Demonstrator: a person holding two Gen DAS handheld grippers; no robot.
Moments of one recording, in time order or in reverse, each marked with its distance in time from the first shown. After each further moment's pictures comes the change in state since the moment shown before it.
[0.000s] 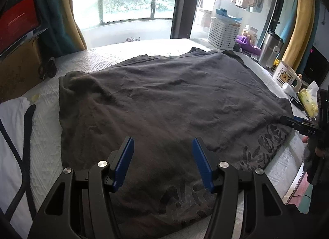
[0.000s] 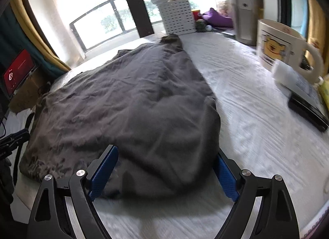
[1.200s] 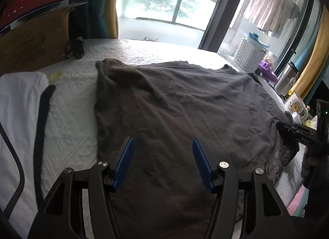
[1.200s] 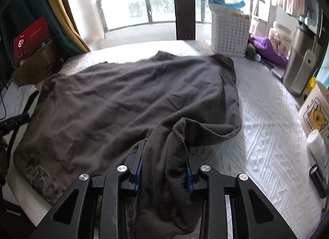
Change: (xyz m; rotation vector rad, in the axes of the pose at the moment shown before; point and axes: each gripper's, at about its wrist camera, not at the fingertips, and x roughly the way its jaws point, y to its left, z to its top) left arm -0.001 0.086 -0.004 -0.191 -0.038 -0.017; right arm 0.032 0.083 0.051 -0.248 0.024 0.005
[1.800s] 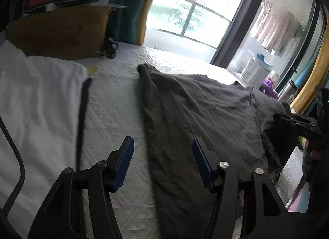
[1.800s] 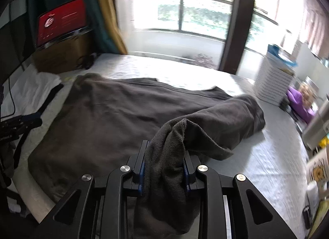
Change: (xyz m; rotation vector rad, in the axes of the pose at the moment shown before) left arm -0.039 0.061 -0.019 -0.087 -0.093 -0.013; right arm -0.003 0.120 0.047 -0.221 -0.027 0.047
